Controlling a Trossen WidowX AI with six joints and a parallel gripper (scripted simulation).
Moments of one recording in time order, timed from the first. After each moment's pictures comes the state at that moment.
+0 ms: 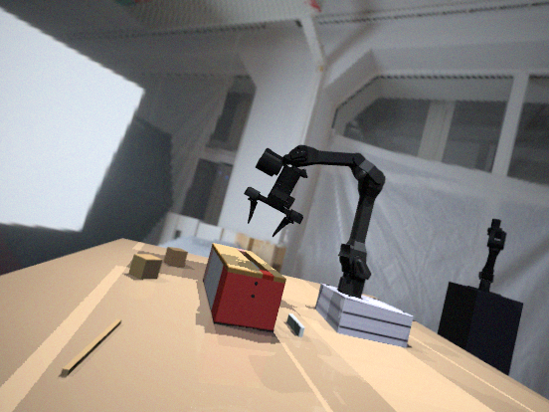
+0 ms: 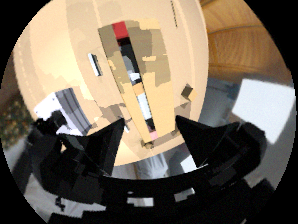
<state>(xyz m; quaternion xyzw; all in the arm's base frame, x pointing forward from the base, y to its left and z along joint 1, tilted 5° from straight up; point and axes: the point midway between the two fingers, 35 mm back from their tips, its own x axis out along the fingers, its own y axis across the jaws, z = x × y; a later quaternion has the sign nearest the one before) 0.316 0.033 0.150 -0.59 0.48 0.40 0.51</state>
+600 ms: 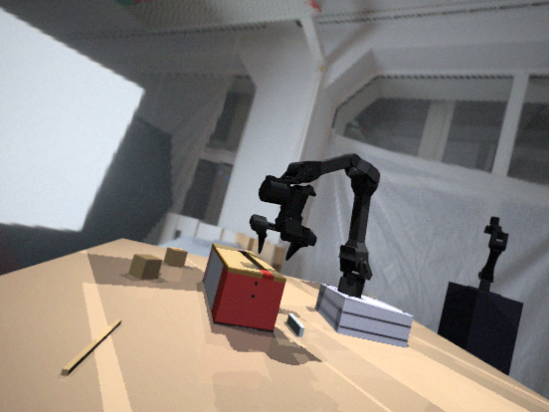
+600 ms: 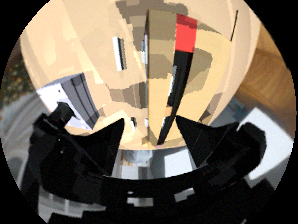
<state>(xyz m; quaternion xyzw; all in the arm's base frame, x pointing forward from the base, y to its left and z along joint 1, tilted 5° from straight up) 0.267 0.092 0.084 -0.65 0.51 0.45 0.34</state>
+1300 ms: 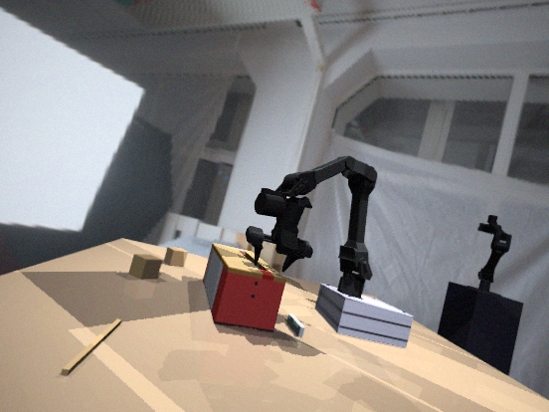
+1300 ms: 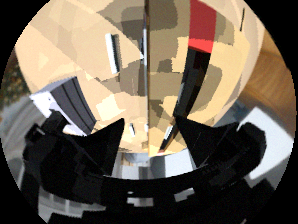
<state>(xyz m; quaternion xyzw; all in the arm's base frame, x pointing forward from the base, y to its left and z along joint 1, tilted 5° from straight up) 0.269 0.091 0.050 -0.65 0.51 0.45 0.34</state>
